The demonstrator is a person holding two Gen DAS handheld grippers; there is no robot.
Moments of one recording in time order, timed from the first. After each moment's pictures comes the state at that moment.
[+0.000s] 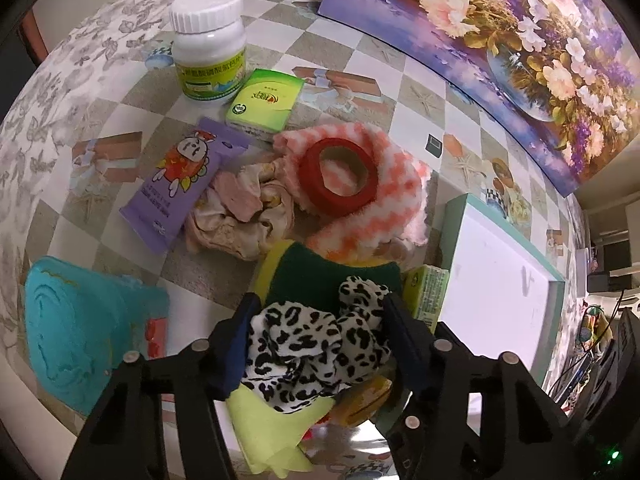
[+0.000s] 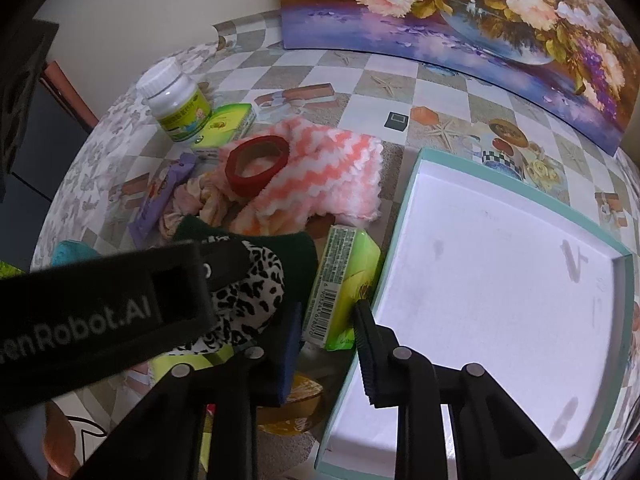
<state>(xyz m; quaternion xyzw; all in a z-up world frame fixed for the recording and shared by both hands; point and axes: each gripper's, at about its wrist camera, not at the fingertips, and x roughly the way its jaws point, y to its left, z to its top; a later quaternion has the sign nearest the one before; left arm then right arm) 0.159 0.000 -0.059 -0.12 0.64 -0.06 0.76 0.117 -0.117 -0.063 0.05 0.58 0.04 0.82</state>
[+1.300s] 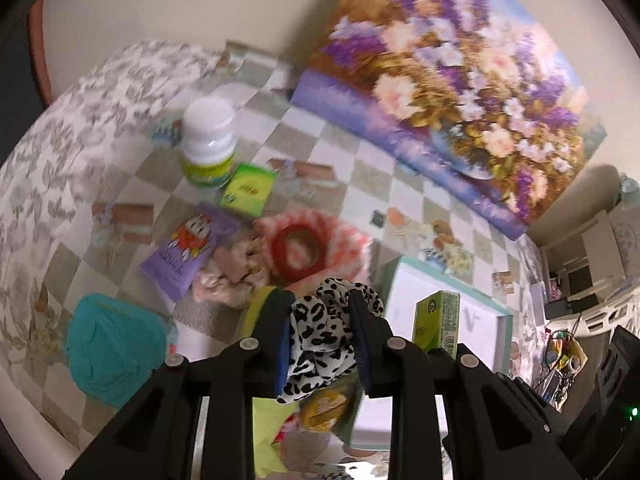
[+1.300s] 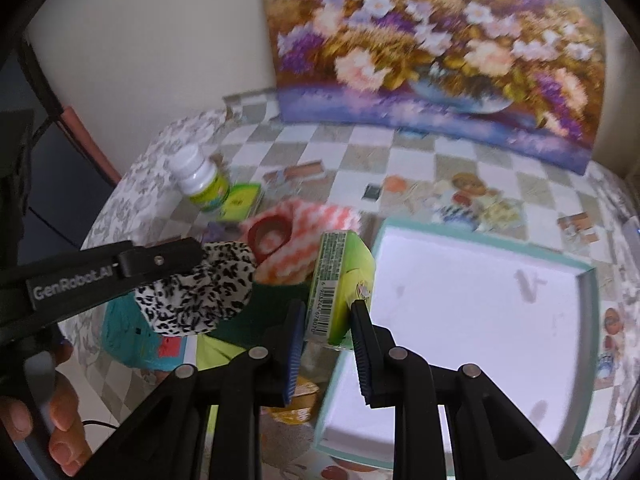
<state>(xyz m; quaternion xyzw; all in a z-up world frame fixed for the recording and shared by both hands) 0.143 0.006 0.020 -0.15 0.54 -0.10 0.83 0.092 -0.155 0.014 0.09 0.49 0.03 0.87</state>
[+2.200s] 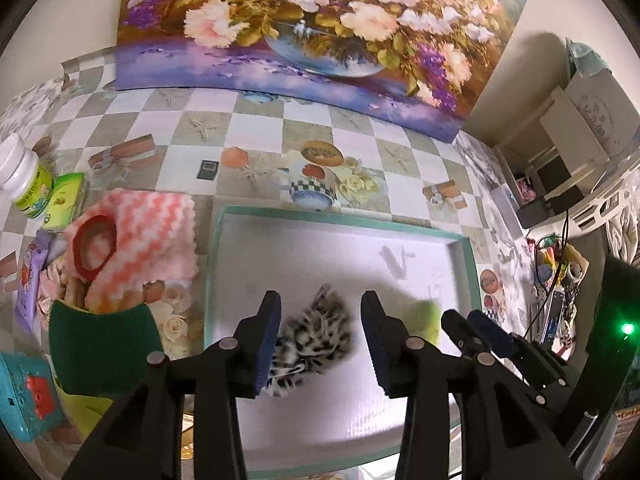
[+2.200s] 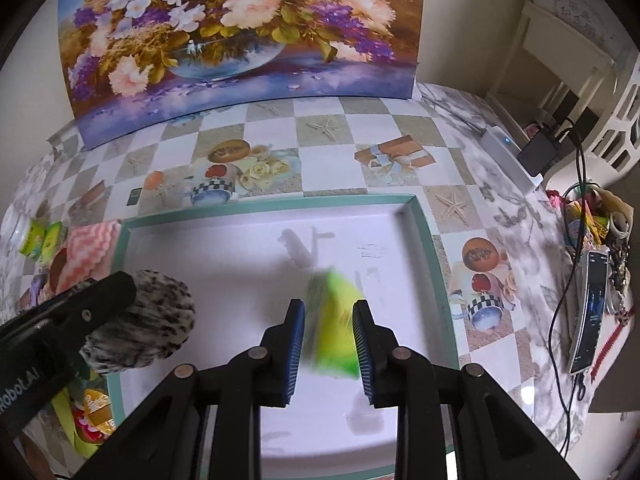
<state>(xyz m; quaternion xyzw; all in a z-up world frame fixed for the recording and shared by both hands) 0.140 -0.152 -0.014 -0.04 0.56 -0.23 0.79 0.071 -0.299 -0.029 0.10 0.54 -0.20 0.81</state>
